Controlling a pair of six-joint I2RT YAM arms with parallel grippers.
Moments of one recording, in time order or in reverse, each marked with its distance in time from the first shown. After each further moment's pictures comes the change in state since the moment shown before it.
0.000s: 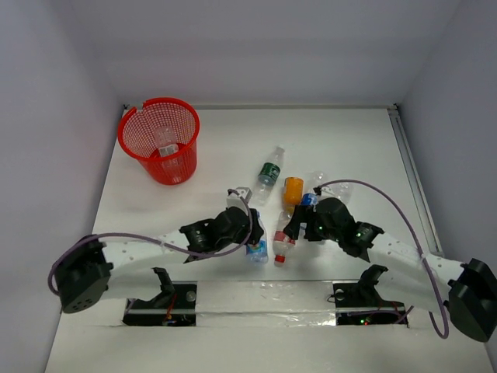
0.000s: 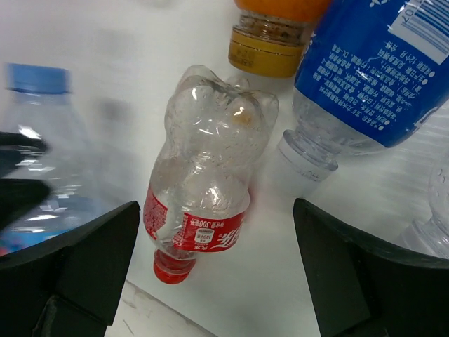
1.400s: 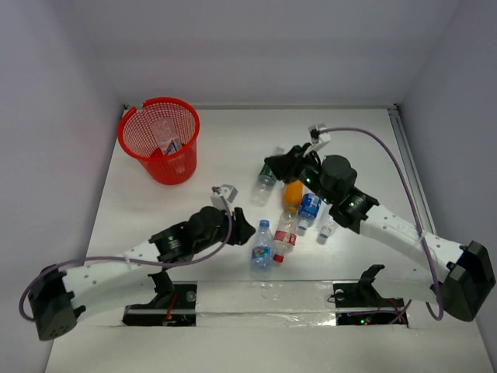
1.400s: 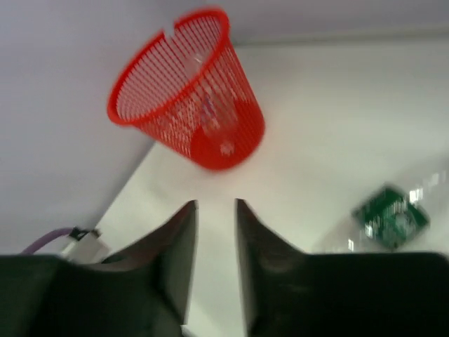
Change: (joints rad) left arm 0.084 -0.382 -0.044 -0.123 0.122 0.085; right arm 0.000 0.222 0.468 0.476 0.004 -0.191
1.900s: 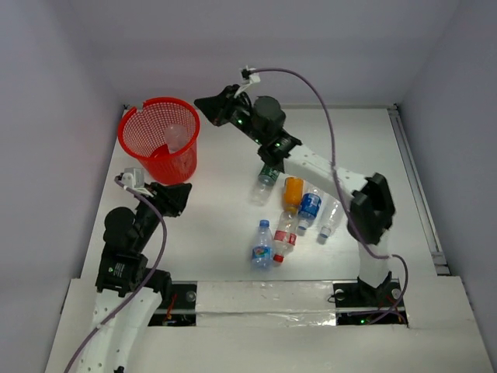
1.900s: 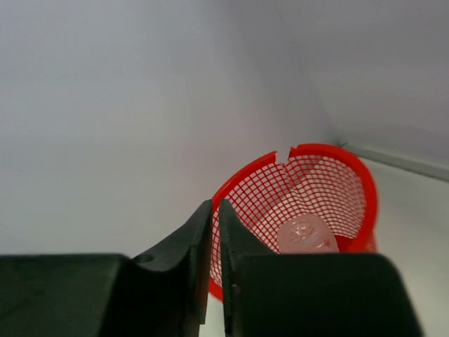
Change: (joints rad) left arm 0.790 -0.475 0.103 -0.123 0.330 0.135; right arm 0.046 0.843 0.958 0.129 -0.134 0.060
